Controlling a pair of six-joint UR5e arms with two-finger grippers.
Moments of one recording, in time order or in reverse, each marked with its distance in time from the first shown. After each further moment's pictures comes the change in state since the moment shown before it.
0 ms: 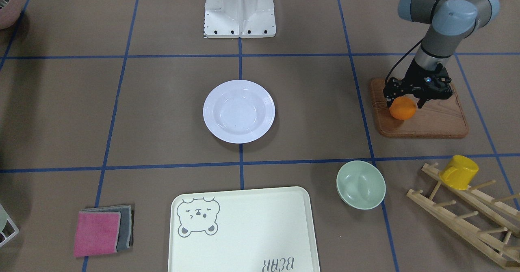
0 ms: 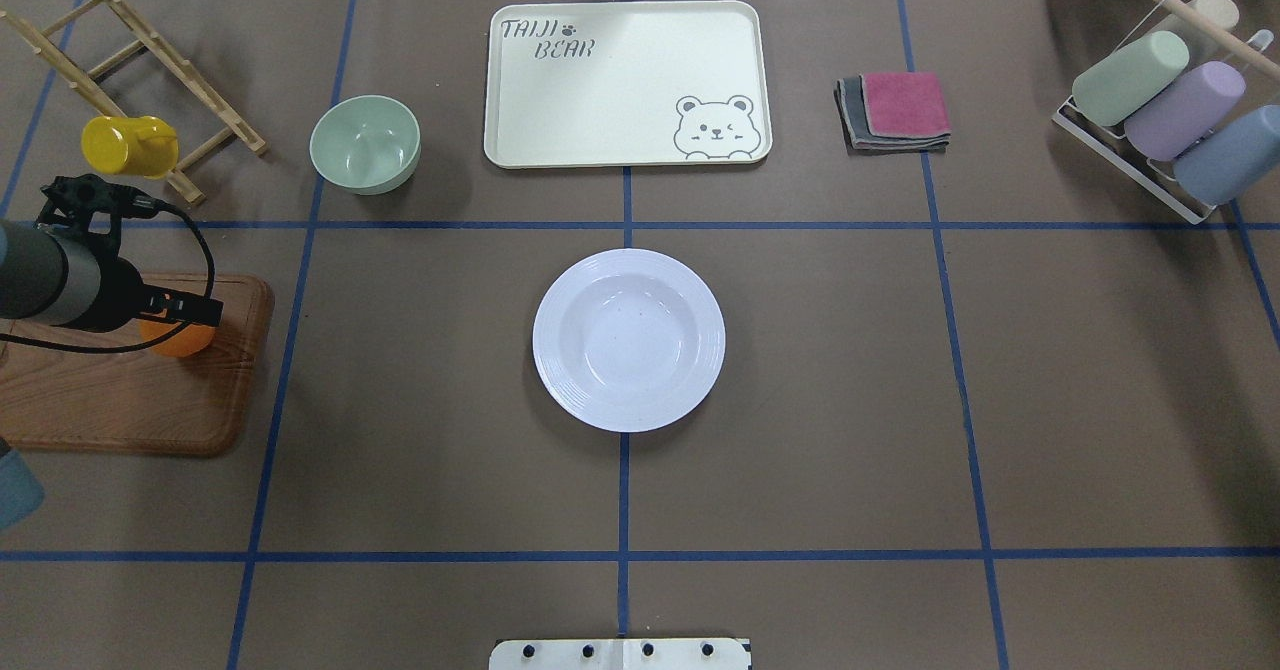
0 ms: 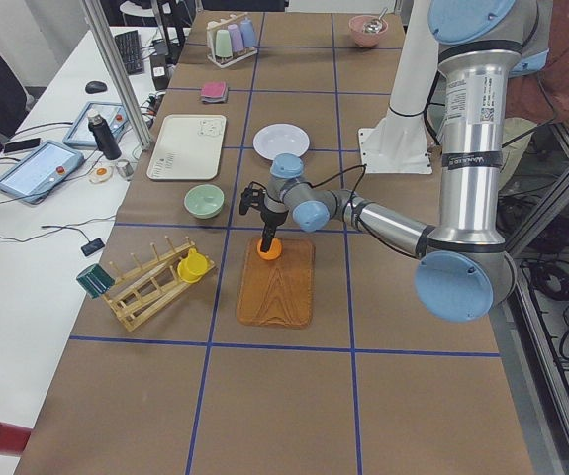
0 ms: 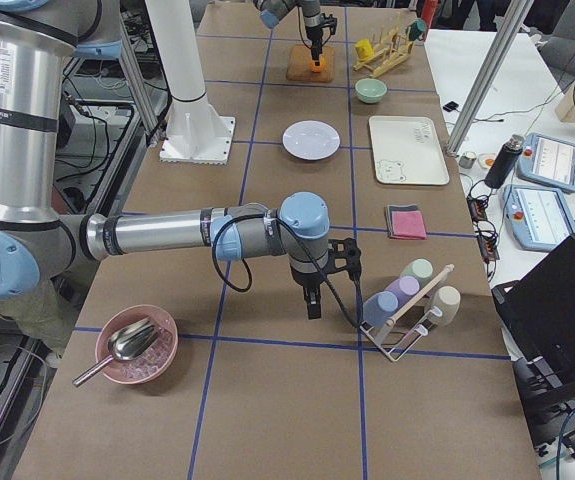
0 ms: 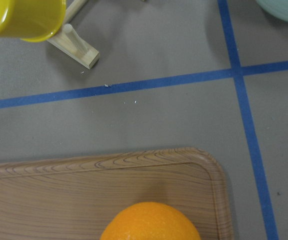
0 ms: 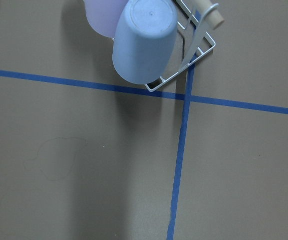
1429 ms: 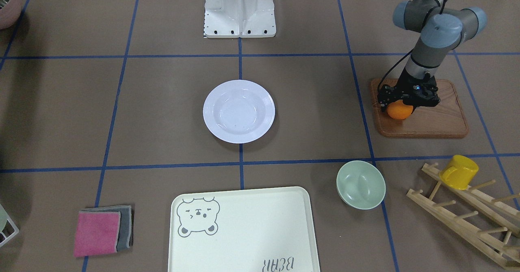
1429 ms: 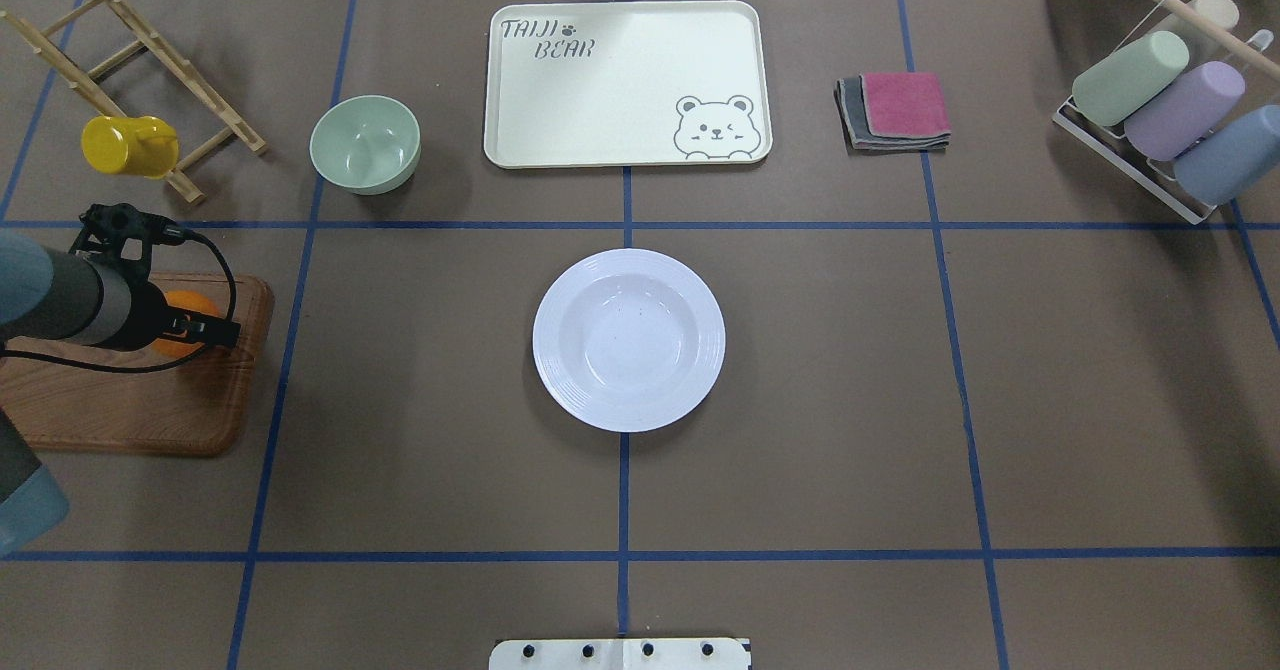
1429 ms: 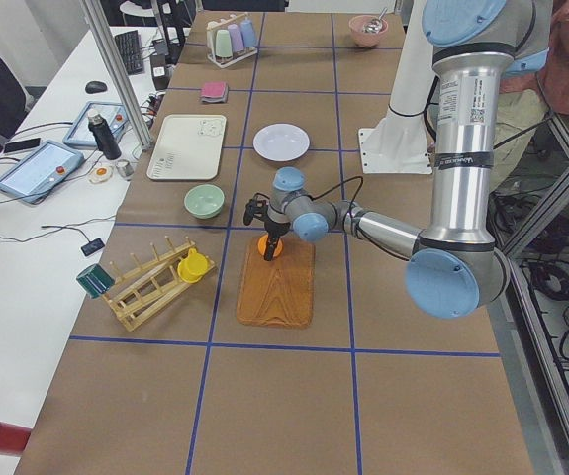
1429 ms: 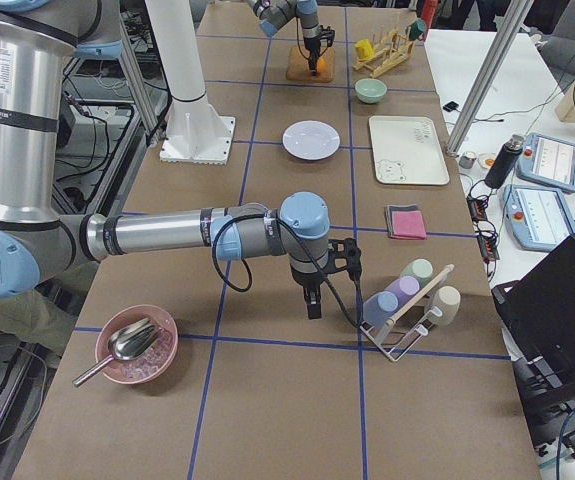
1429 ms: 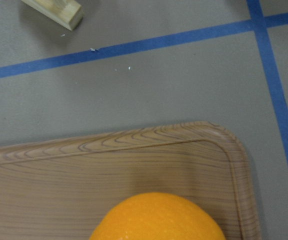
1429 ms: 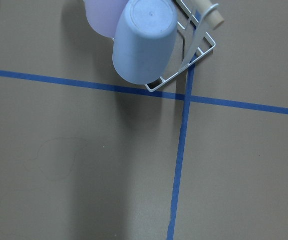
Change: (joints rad) left arm 0.046 -0.019 0.094 -0.087 0.023 0.001; right arm 0.000 0.001 0.000 0.000 -0.001 0.000
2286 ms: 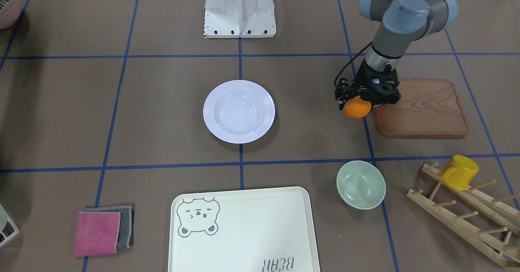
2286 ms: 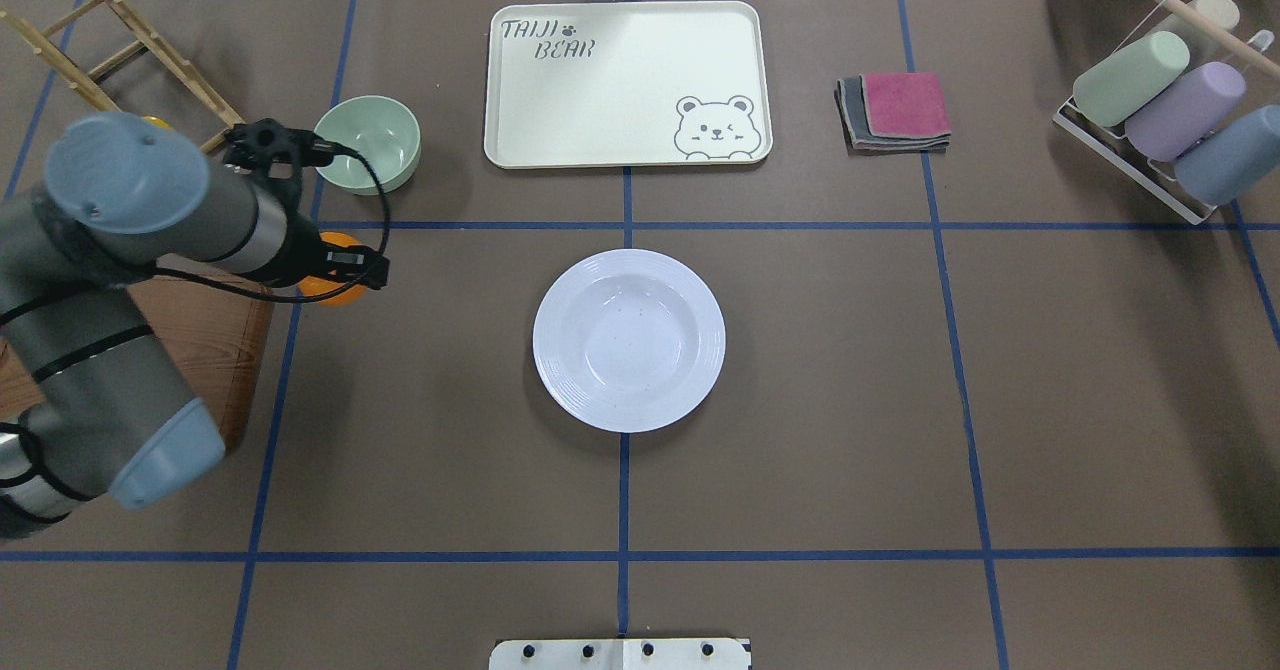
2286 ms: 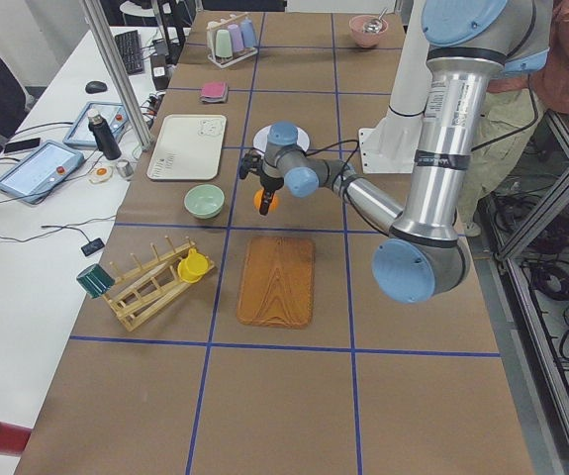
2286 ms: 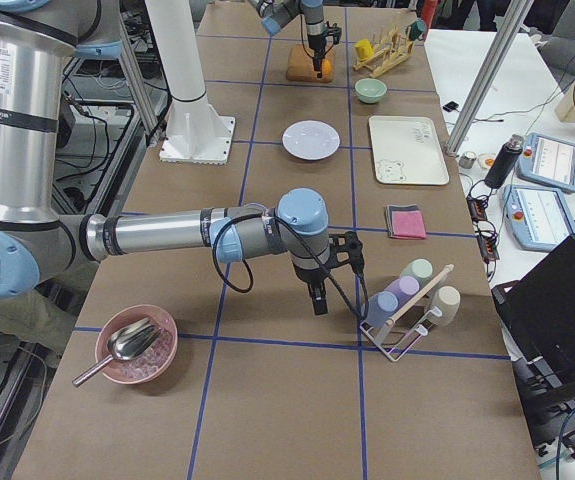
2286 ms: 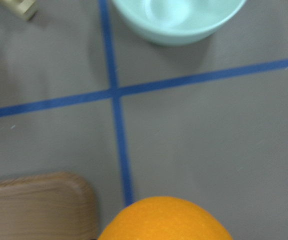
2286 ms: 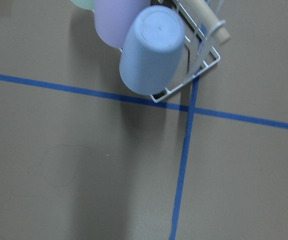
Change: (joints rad) left arm 0.034 -0.363 -0.111 0.388 -0.043 -0.127; right arm -0.002 -0.004 -0.005 0.143 0.021 0.005
